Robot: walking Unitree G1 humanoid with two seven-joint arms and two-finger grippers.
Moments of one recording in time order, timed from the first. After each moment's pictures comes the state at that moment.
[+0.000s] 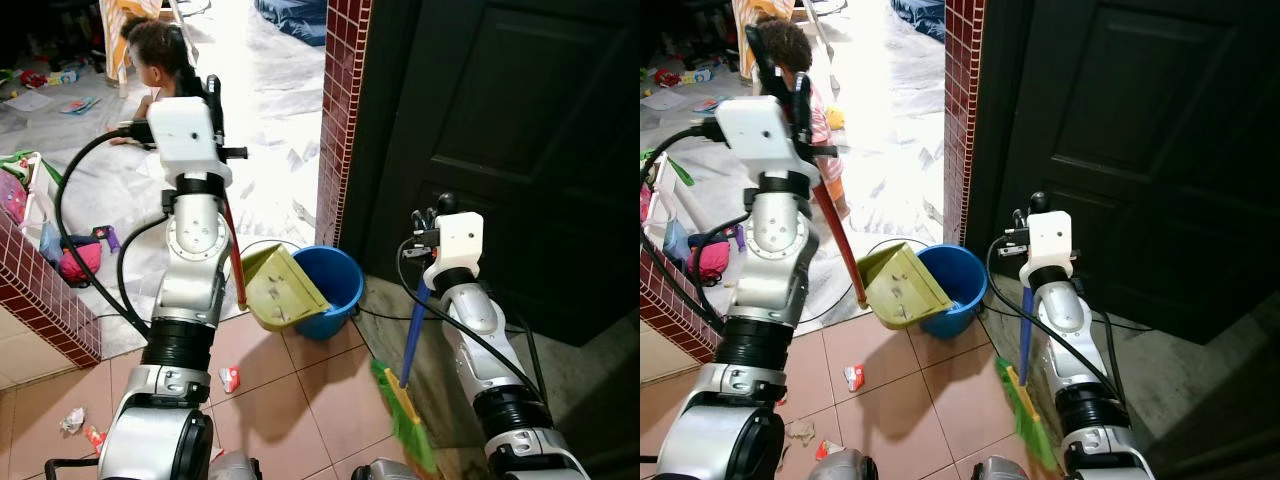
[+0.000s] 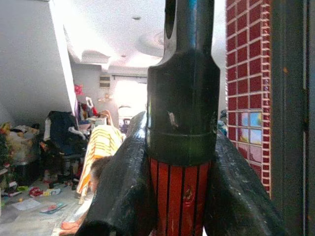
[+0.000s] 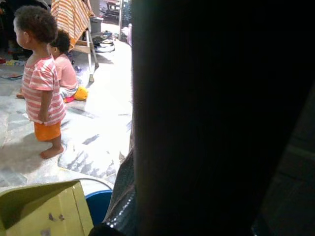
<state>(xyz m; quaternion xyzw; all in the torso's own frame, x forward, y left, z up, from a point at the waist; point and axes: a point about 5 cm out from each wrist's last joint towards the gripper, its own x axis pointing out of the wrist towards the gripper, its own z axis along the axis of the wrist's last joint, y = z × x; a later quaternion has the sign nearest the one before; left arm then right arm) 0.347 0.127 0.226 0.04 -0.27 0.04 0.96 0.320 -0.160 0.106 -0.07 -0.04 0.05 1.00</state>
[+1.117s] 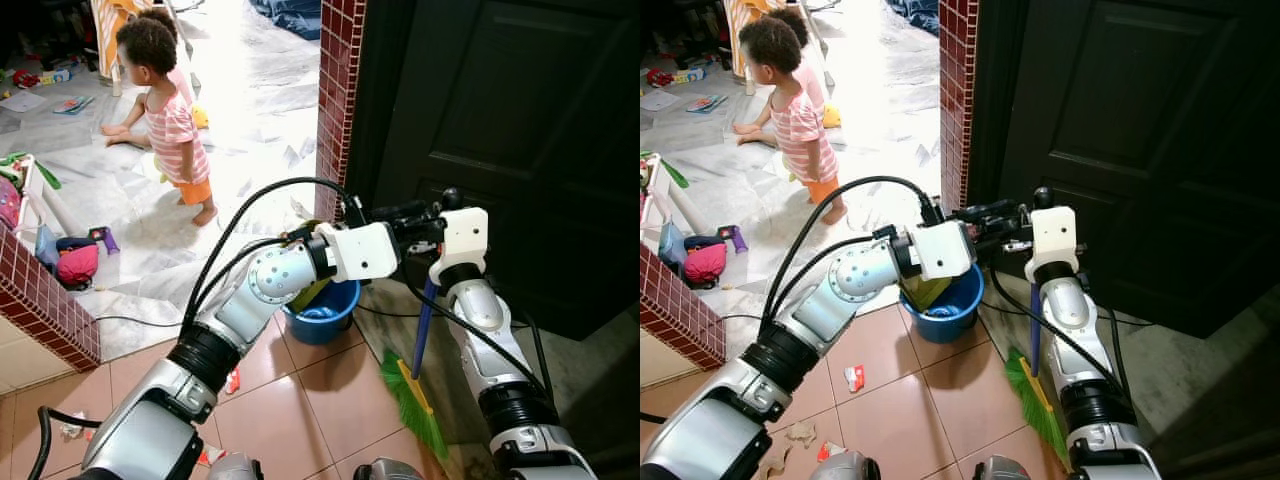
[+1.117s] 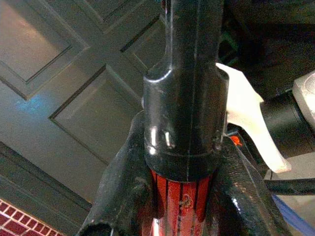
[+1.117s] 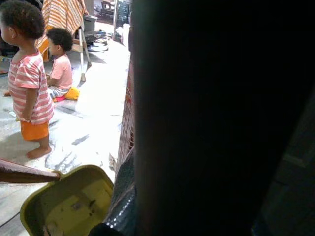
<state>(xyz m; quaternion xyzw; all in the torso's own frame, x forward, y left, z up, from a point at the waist) 0.302 0.013 0.175 0.30 -0.25 -0.50 0.77 0.322 -0.165 0.111 -0.09 -0.05 0.05 0.99</state>
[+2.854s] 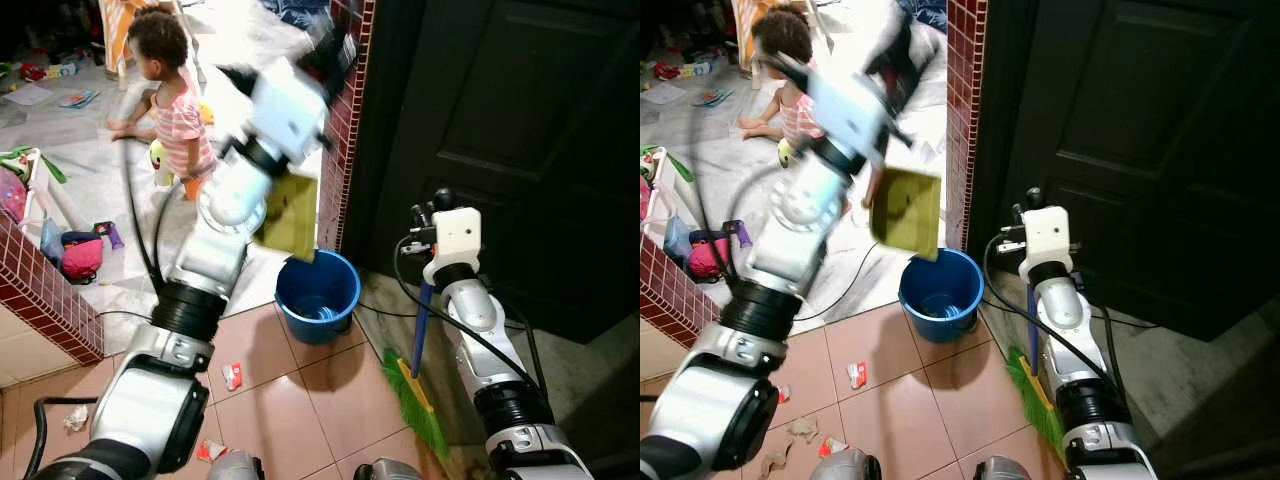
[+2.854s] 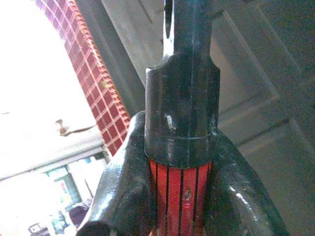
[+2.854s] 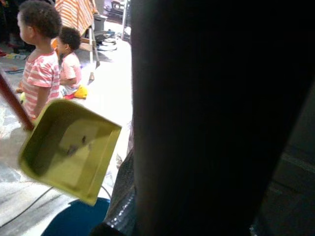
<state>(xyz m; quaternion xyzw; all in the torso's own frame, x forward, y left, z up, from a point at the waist) 0.335 0.068 0.283 0.17 -0.40 -0.22 0.87 0.322 -0.156 0.110 -0.09 -0.06 0.06 0.99</state>
